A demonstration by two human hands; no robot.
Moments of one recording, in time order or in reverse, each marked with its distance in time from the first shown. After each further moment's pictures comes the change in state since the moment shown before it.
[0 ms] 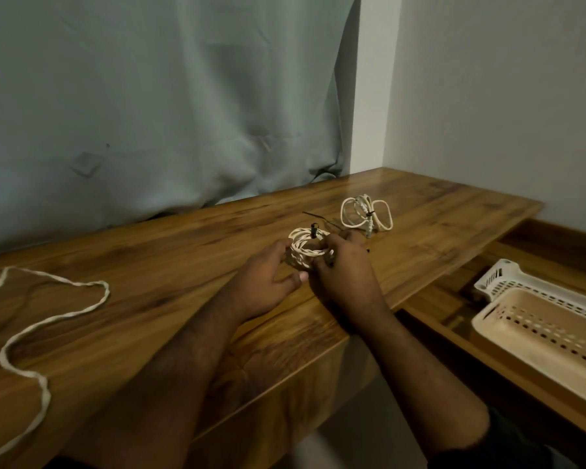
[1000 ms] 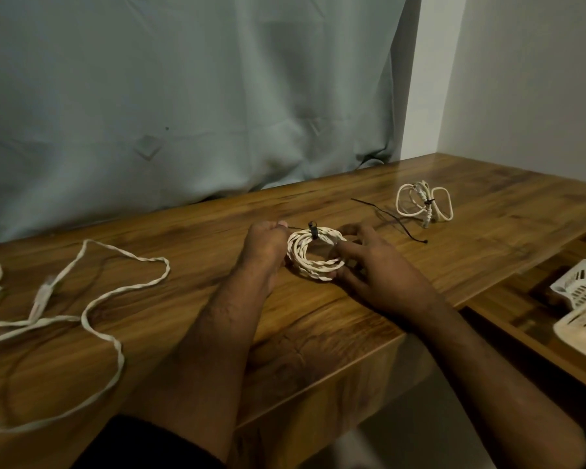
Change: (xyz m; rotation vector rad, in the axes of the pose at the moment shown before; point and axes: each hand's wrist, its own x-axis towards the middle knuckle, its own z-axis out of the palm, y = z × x) left_hand 0.012 -0.019 -0.034 -0.739 0.471 -0.671; right_hand -0.013 -0.015 0.001 -0.092 -0.338 -0.420
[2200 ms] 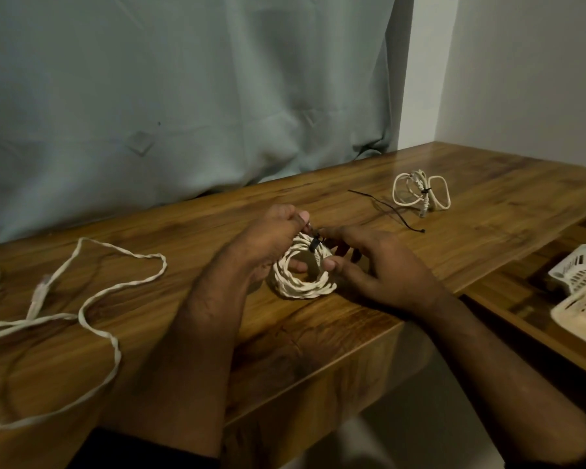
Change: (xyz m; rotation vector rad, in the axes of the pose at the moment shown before) left_hand -0.025 0.023 -0.008 0.161 -0.391 0.050; right_hand -0.008 -0.004 -0.009 0.164 0.077 -0.183
